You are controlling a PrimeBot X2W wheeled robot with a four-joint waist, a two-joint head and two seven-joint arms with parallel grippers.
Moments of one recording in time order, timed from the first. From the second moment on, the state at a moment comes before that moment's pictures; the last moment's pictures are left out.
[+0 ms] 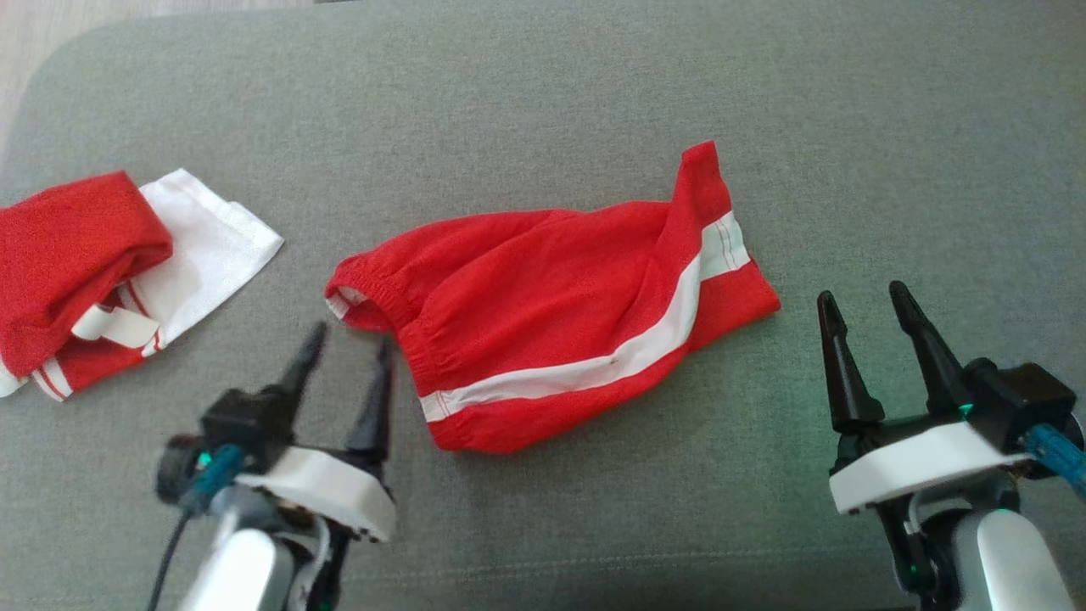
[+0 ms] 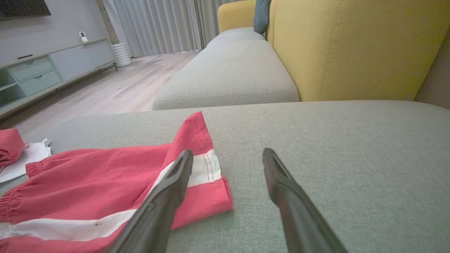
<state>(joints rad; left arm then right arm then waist) -0.08 0.22 -0.36 0.08 -0.30 0.10 -0.15 -0.01 -0.05 0.04 -0.06 0.15 0.13 0.04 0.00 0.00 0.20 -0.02</state>
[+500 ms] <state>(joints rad) -0.05 0.20 -0.44 0.10 -0.45 0.03 0.12 -0.01 -0.05 0.04 -0.05 0.15 0.13 0.04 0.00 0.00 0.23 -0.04</state>
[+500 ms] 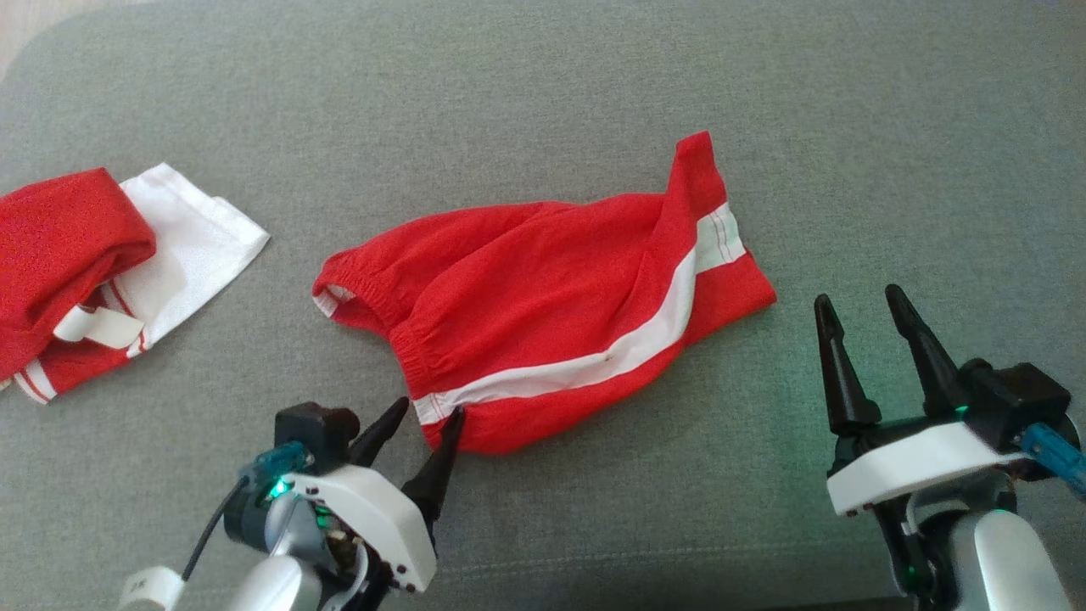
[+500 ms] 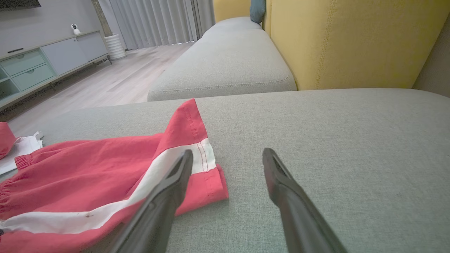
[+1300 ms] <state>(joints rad) -0.12 0.22 -0.44 0.05 -0.43 0.03 0.11 -0.31 -0.24 0.21 0.17 0.36 0.13 0.24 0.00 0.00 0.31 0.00</state>
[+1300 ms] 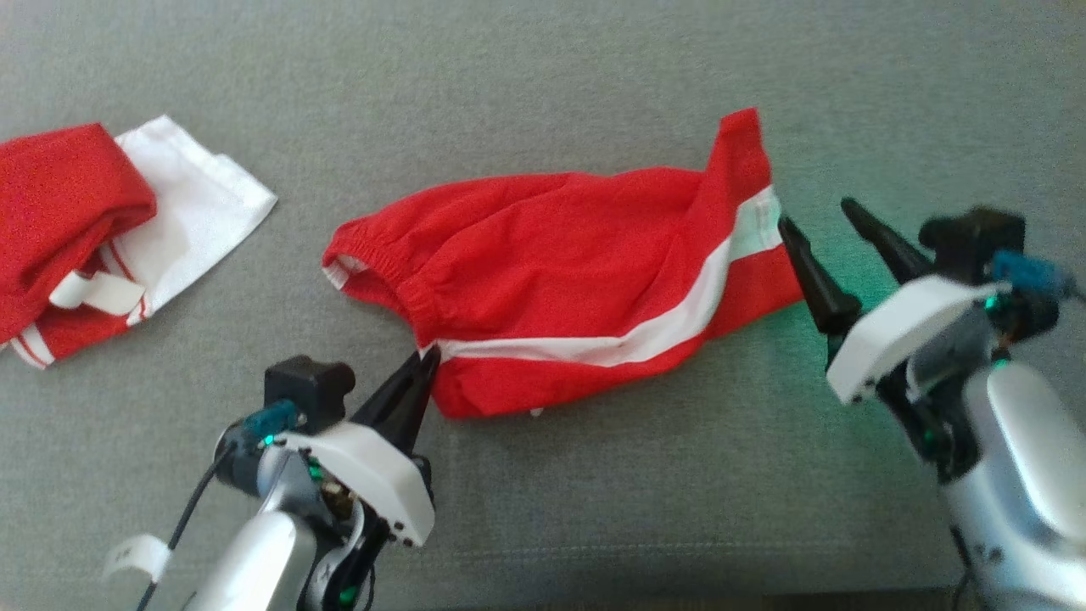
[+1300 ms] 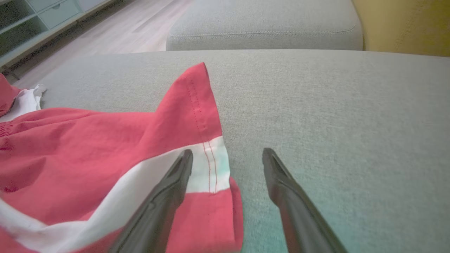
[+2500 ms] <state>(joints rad) -0.20 0.20 -0.46 0.11 -0.42 0.02 -0.04 -0.41 -0.39 0.37 0.18 0.53 0.13 0.24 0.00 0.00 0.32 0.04</state>
